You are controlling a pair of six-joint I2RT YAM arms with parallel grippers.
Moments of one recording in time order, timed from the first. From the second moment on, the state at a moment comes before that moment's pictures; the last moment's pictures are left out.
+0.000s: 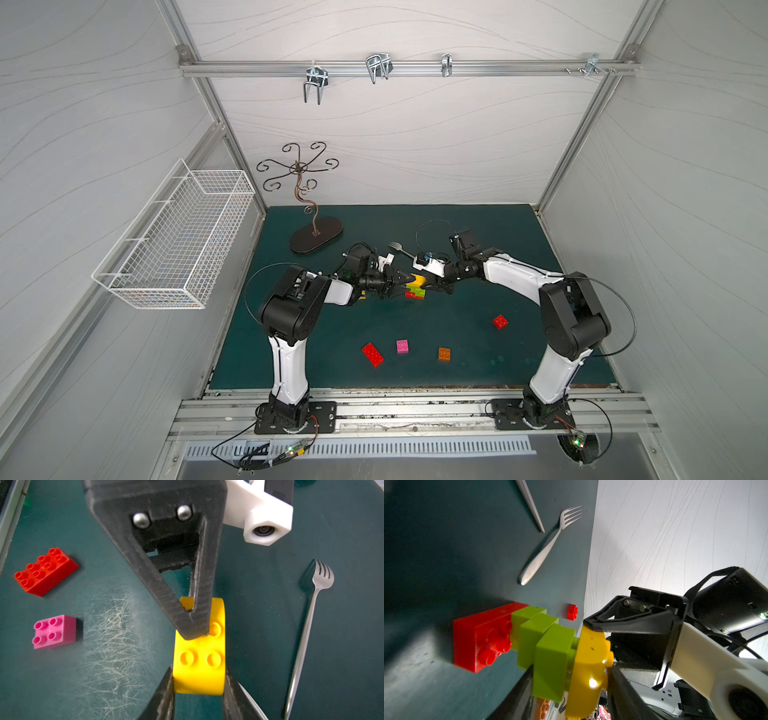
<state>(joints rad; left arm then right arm) -0.39 1.97 0.91 0.55 1.01 -1.19 0.49 1.78 1.19 -0.42 -0.64 -0.84</state>
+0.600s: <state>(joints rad) -0.39 1.97 0.91 0.54 1.01 -1.18 0.48 1.78 1.19 -0.43 -0.64 -0.87</state>
